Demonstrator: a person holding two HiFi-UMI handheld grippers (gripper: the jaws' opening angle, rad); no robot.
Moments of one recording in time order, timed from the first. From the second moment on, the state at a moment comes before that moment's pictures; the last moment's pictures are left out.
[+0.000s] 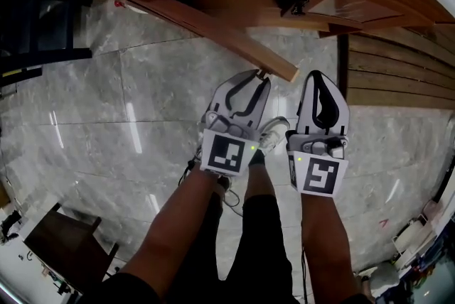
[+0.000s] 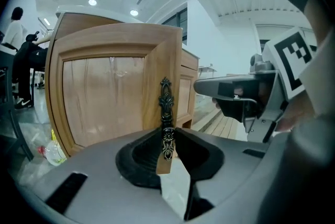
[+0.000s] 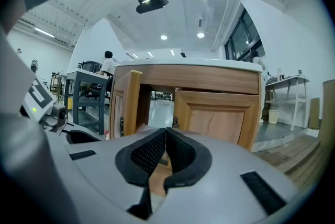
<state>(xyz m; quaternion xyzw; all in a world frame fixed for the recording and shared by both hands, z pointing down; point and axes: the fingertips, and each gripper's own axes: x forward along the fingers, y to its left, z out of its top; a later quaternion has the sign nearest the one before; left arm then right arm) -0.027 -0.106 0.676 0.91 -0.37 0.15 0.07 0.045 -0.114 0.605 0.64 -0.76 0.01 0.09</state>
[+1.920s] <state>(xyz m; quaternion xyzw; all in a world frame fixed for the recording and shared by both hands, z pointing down) -0.263 0.001 0.670 0.82 -0.53 0.15 0.15 -0.063 -0.068 0.595 0.54 -0.83 0.01 0.11</state>
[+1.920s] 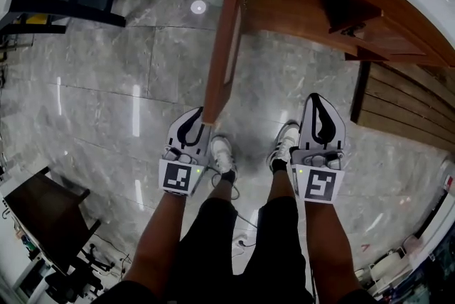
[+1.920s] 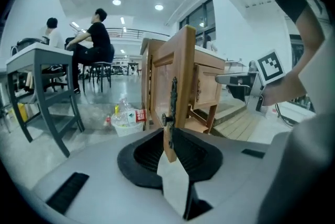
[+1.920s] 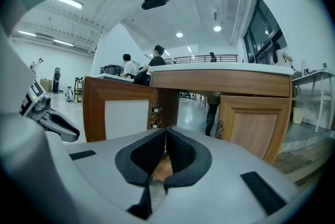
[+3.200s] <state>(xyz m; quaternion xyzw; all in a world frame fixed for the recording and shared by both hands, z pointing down) -0.003 -0.131 0.604 0.89 -0.43 0.09 0.10 0.080 -0.082 0.573 0.56 -0.82 0.07 0.06</state>
